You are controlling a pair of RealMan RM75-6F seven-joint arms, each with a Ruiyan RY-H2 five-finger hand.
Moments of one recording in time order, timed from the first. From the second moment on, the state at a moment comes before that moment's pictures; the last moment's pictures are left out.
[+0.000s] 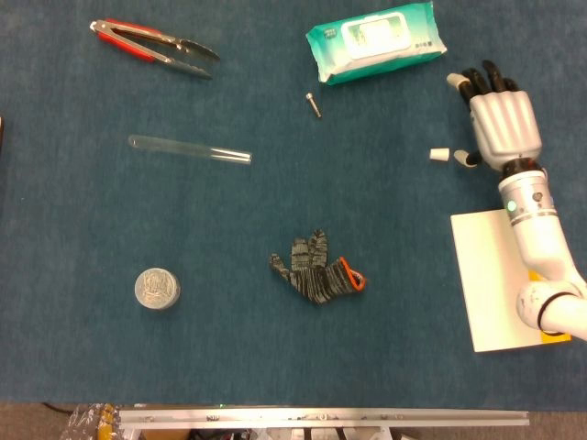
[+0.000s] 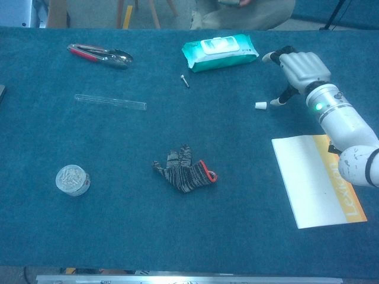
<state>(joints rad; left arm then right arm) 0.11 -0.95 -0.01 -1.69 1.52 1.67 0.06 0.65 -1.77 0.26 -1.10 -1.05 0.99 -0.43</state>
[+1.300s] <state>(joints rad) 0.12 -0.95 -0.01 -1.65 1.52 1.68 0.03 0.70 -1.80 0.27 -1.10 -1.06 1.00 -0.42</state>
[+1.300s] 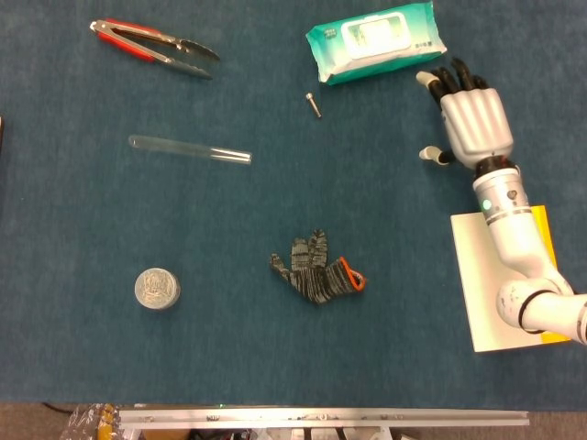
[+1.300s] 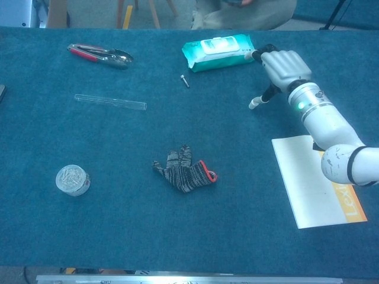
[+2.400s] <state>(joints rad) 0.11 -0.93 -0.01 -1.68 1.55 1.67 0.06 0.66 -1.64 0.23 -1.34 -1.00 1.01 -0.46</state>
